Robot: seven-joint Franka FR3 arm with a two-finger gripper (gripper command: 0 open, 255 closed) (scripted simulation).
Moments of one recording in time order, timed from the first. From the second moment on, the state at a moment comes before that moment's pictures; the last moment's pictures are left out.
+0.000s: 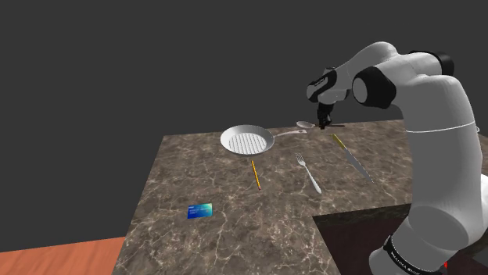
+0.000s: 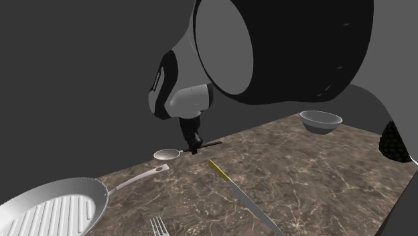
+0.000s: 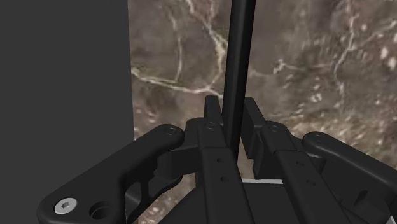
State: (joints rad) arm -0.19 0.58 -0.55 -1.70 0.24 2.29 -1.77
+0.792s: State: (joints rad) arm -0.17 0.50 -0.58 -1.65 0.20 2.17 -1.75
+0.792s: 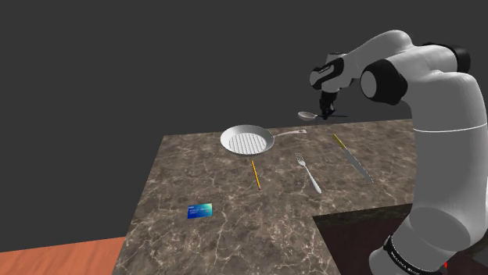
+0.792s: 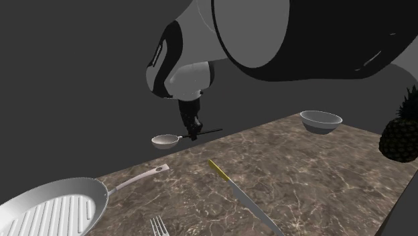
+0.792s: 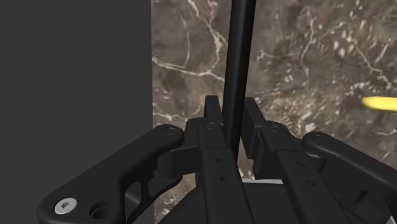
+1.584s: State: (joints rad) arm -0.17 0.45 -0.60 -1.55 0.16 2.03 -1.74
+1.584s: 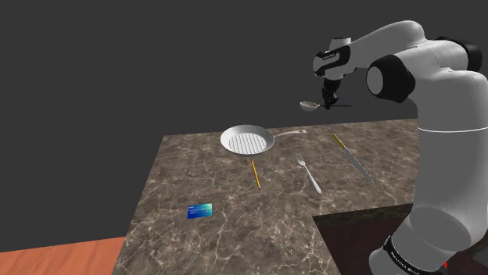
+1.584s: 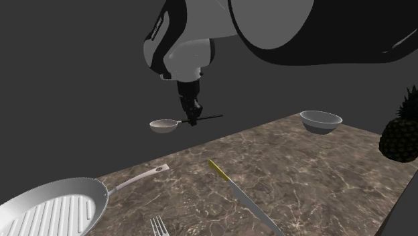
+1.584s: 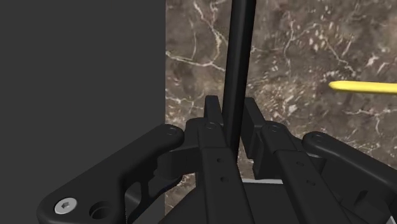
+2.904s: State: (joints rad) arm -0.28 0.12 -0.76 -1.95 0.03 2.17 -2.01
